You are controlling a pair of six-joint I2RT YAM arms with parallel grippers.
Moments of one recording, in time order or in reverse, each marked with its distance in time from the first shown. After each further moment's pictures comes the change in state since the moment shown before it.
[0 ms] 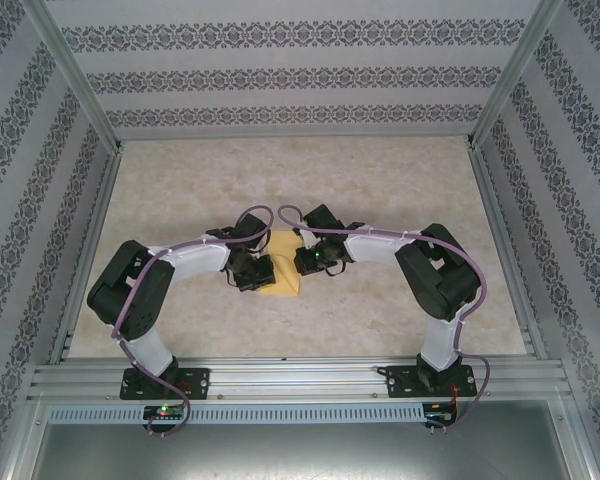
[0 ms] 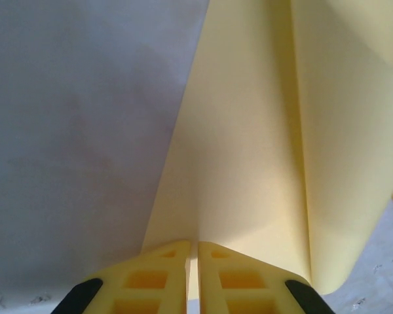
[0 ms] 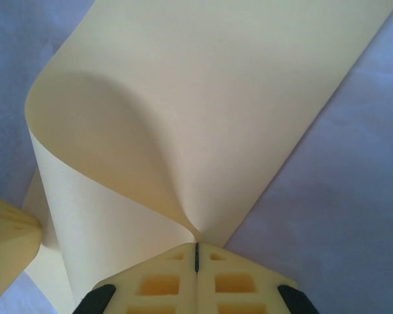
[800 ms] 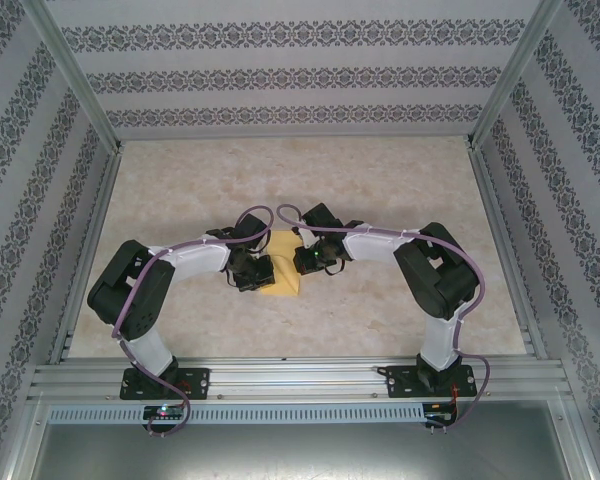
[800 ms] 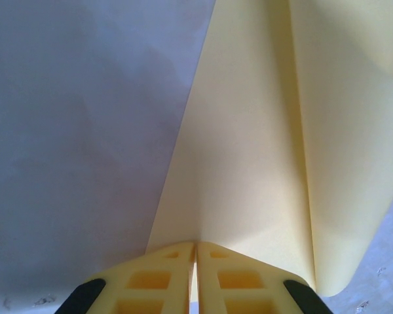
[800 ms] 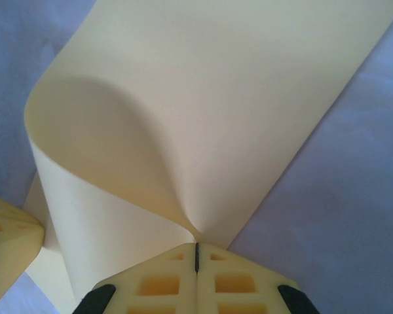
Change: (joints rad) left arm 0.000 0.002 0.000 -0.001 -0.010 0.000; right arm 0.000 0.016 0.023 -0.021 -0.003 -0.007
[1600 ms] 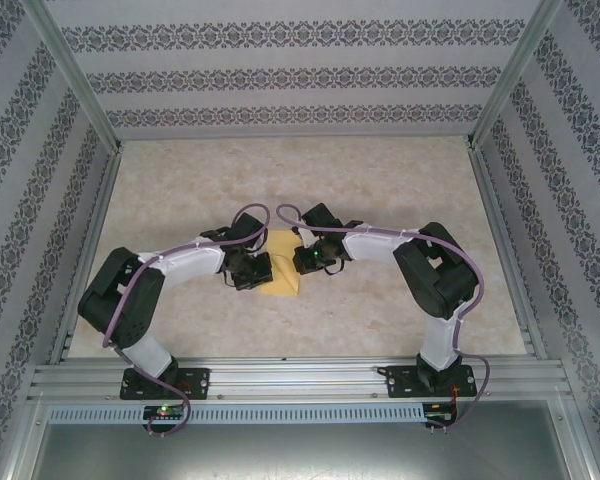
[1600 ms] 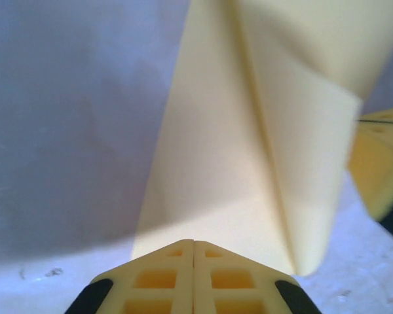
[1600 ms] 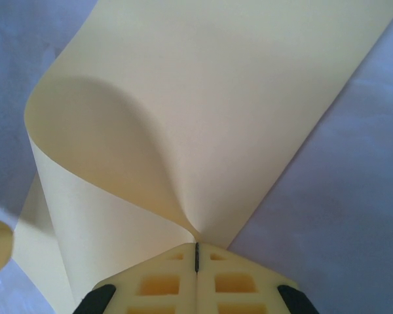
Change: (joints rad) left arm 0.003 -0.087 -0.029 0.029 -0.014 -0.005; right arm 0.000 0.002 0.000 0.008 0.000 0.000
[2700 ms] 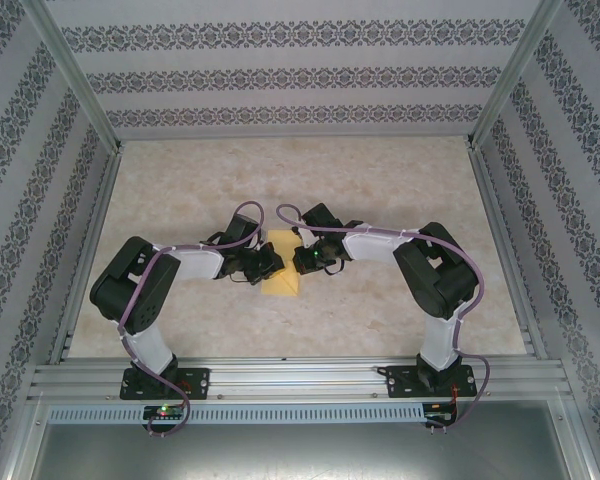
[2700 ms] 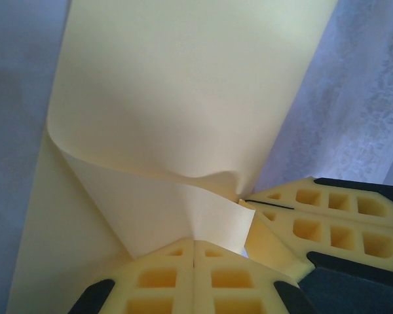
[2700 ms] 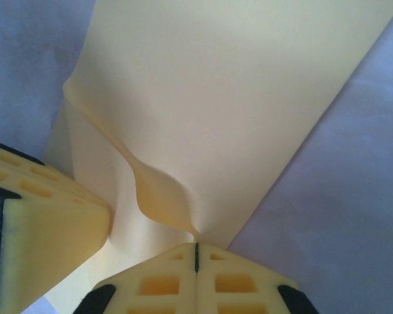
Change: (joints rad) left arm 0.063 0.121 -0.115 0.501 0.211 -0.177; right arm 0.000 0.000 0.000 0.000 0.000 0.000
